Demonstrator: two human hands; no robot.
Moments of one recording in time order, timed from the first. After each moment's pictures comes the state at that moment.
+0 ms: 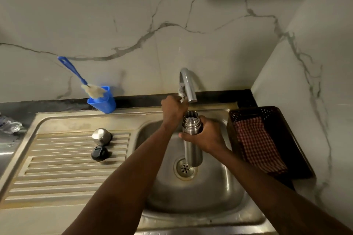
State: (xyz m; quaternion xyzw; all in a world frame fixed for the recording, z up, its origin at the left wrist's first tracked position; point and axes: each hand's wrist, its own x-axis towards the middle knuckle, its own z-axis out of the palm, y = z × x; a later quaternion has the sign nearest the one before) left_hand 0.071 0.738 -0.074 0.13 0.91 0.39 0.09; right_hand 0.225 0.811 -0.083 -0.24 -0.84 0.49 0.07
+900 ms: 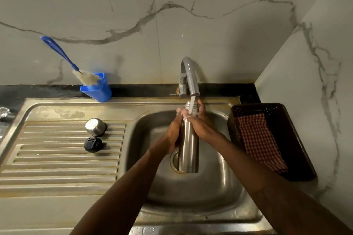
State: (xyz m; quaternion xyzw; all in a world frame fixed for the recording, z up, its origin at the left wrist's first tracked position) left_hand 0.138 0.699 -0.123 -0.04 0.57 0.68 0.47; right_hand 0.187 0.816 -0.104 -0.32 -0.72 0.62 -0.05
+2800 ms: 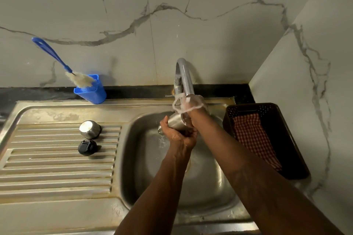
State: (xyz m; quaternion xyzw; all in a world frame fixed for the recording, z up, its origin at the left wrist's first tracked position) left_hand 0.167 0.748 -0.112 -0.43 0.20 0.83 0.31; right_hand 0.155 0.811 -0.057 -0.45 -0.73 0.52 -0.06
